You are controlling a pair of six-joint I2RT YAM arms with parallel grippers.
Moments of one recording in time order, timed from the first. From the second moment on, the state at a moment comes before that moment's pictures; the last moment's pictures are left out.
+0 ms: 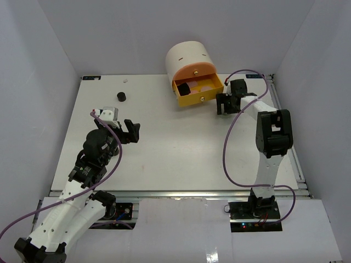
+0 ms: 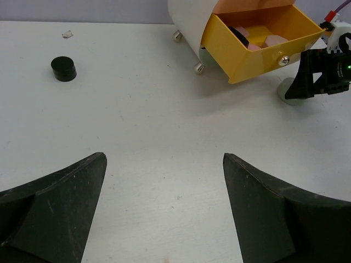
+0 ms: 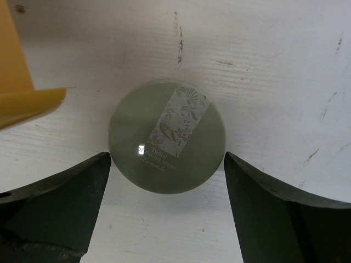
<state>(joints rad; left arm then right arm) -0.45 0.64 0.70 -0.19 -0.18 -0.20 0.16 2.04 1.47 -0.36 -0.05 0.01</state>
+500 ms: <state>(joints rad) -0.45 0.65 0.69 -0.19 -0.18 -0.20 0.17 2.06 1.46 -0.34 -0.03 0.05</state>
